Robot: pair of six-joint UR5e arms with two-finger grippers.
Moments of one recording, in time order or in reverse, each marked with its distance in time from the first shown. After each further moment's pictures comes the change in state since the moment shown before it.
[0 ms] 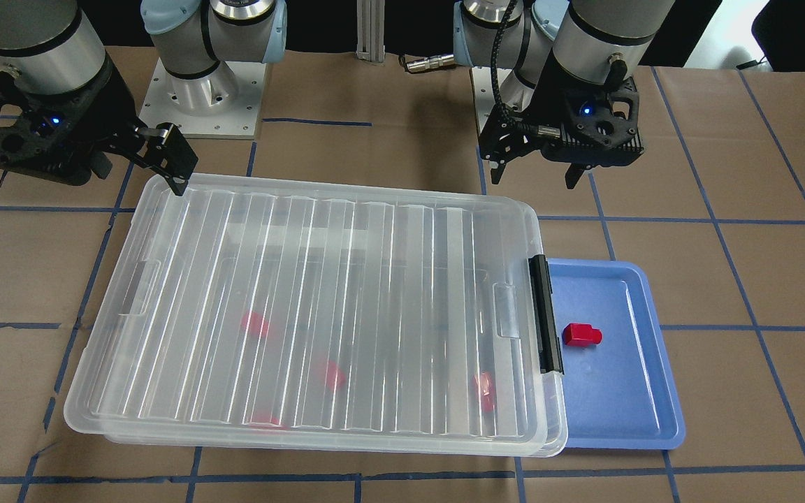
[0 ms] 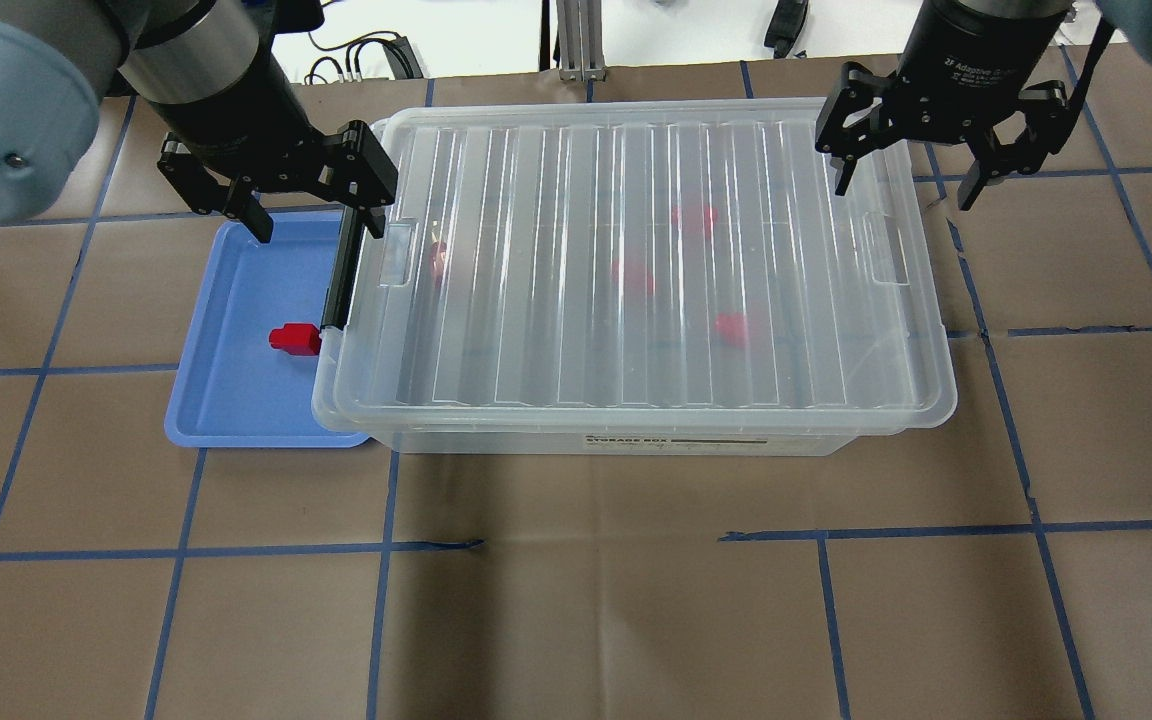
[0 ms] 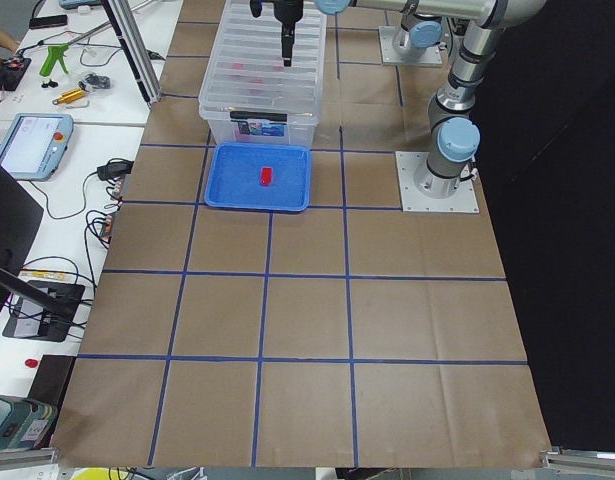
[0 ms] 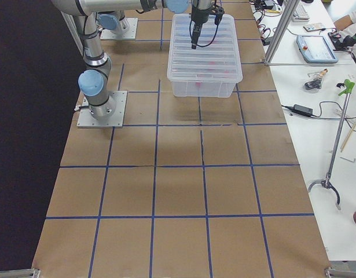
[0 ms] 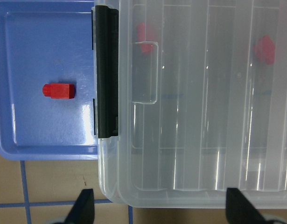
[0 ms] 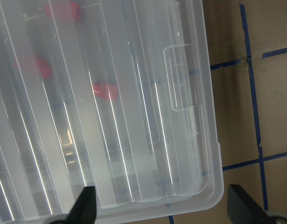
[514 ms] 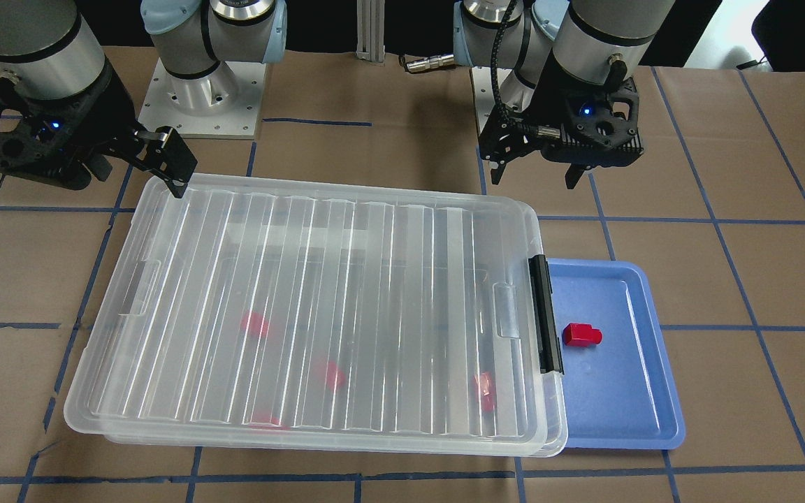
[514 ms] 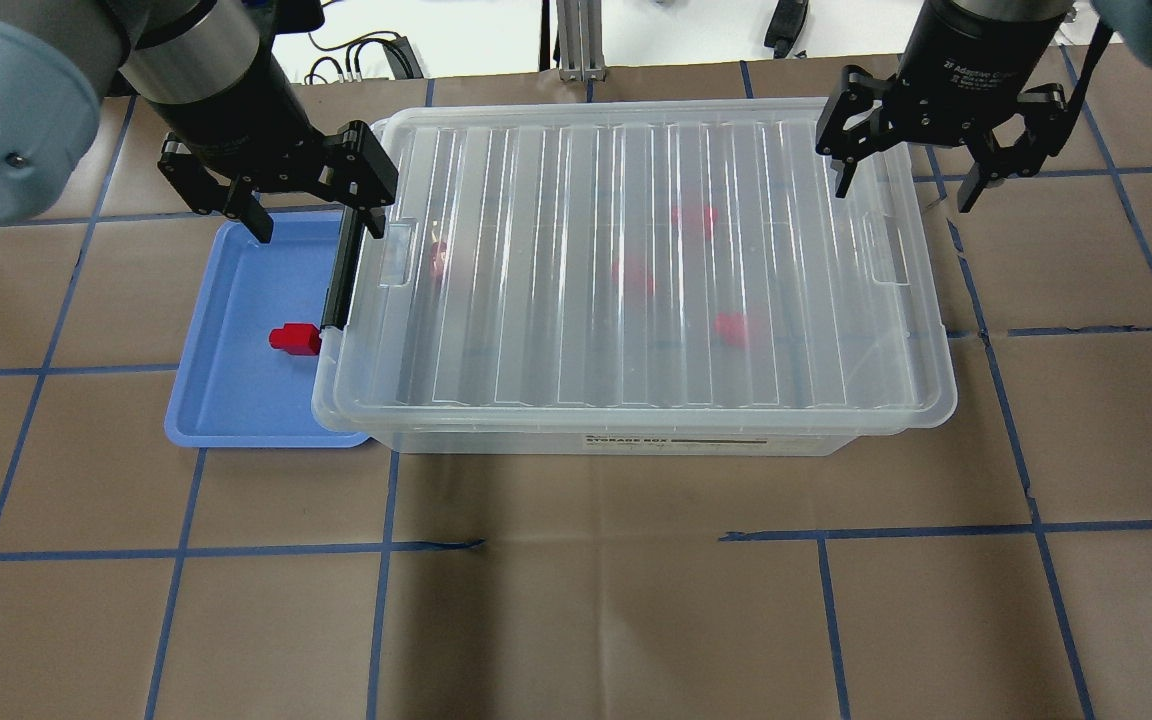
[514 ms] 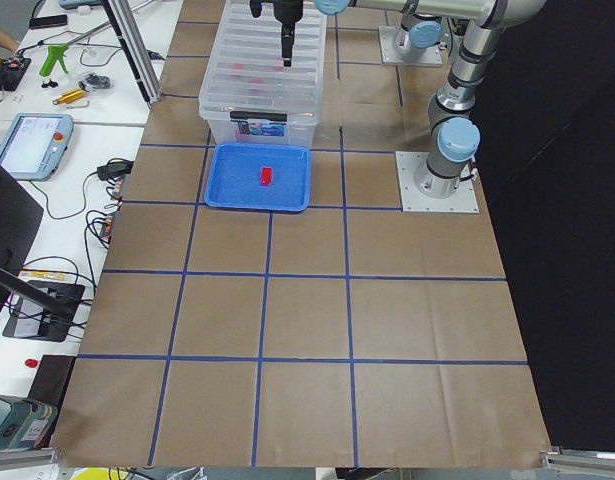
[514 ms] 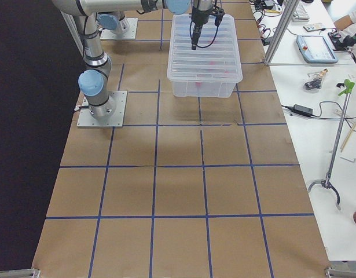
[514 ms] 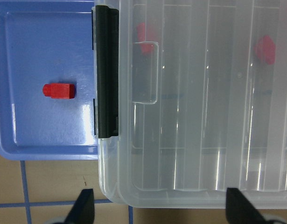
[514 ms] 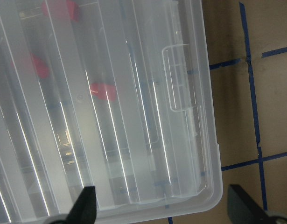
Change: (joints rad) left arm 0.000 0.000 0.000 0.000 0.001 0.000; right arm -0.007 0.007 0.004 -0.004 -0.003 -0.008
